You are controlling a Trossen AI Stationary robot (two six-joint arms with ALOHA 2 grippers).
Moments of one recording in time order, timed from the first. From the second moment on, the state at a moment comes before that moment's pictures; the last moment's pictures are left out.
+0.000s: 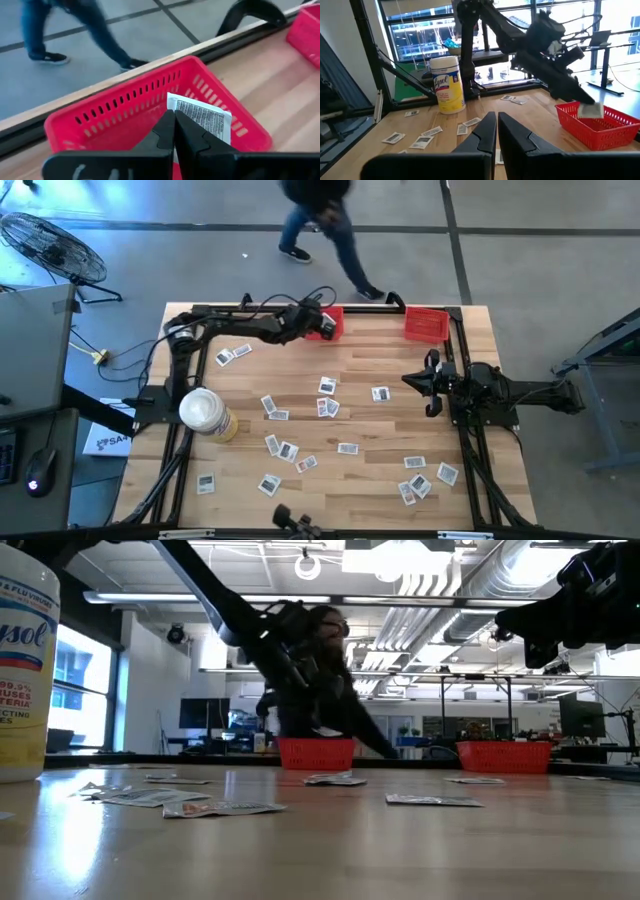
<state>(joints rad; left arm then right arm) 0.47 1.95 1.24 0.11 -0.38 -0.42 -0.05 0.05 0.01 0.13 0.07 0.13</state>
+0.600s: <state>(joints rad) 0.48 1.98 1.25 0.06 -0.45 -0.43 -0.05 0.05 0.01 0.13 0.07 0.13</state>
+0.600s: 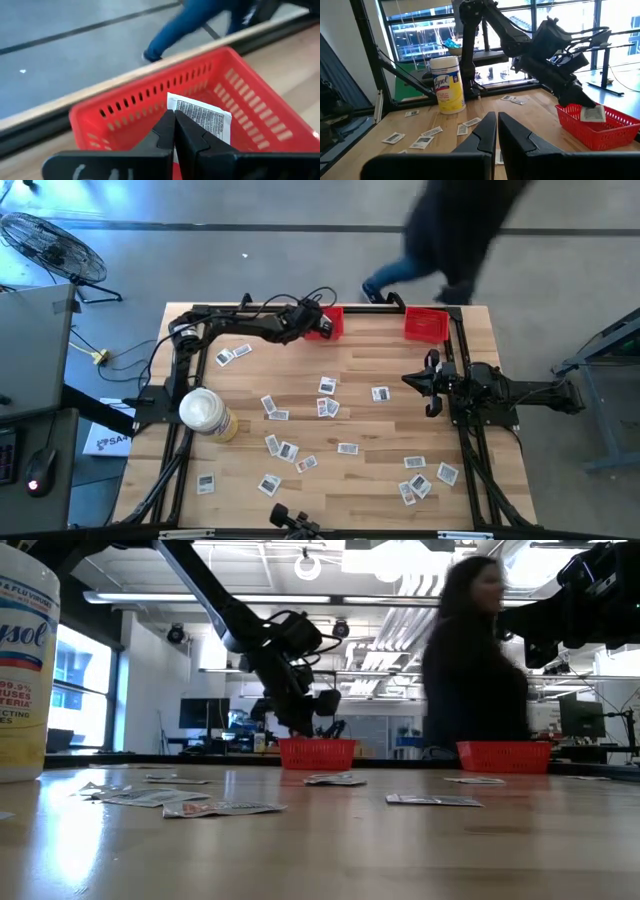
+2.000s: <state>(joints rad) 0.33 1.20 0.59 -0.29 -0.51 -0.74 -0.05 0.05 0.01 0.18 0.05 0.22</state>
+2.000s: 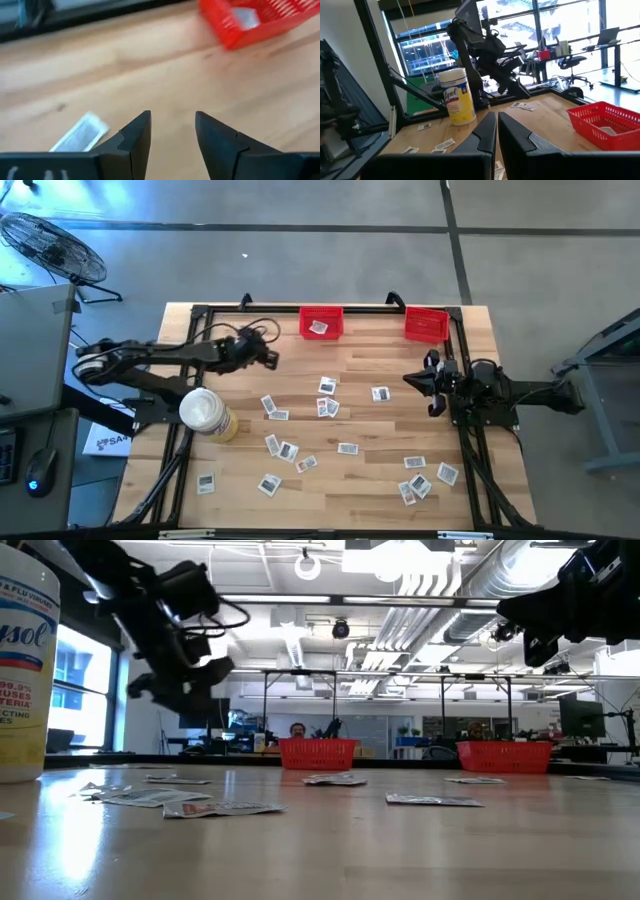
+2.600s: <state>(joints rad) 0.63 1.30 0.59 -0.56 -0.63 -0.96 -0.05 0.07 0.01 0.18 0.05 0.23</state>
